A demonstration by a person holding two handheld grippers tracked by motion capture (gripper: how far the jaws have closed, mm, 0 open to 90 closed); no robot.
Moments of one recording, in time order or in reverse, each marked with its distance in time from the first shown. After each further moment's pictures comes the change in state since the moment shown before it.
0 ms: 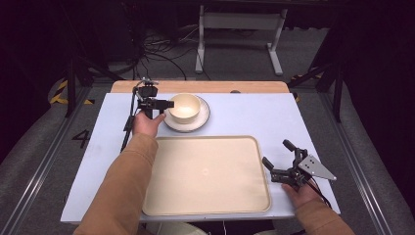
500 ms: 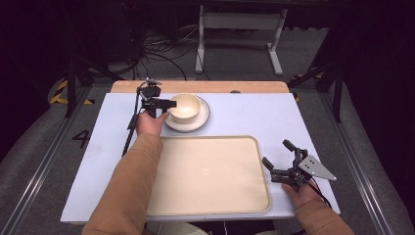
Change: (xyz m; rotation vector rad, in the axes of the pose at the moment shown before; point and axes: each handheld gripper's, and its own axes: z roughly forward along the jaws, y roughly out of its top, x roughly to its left) left arm 0.003 0.001 0.021 -0.003 -0.005 -0.032; right arm 0.000 0.000 0.000 -0.004 0.000 -0.003
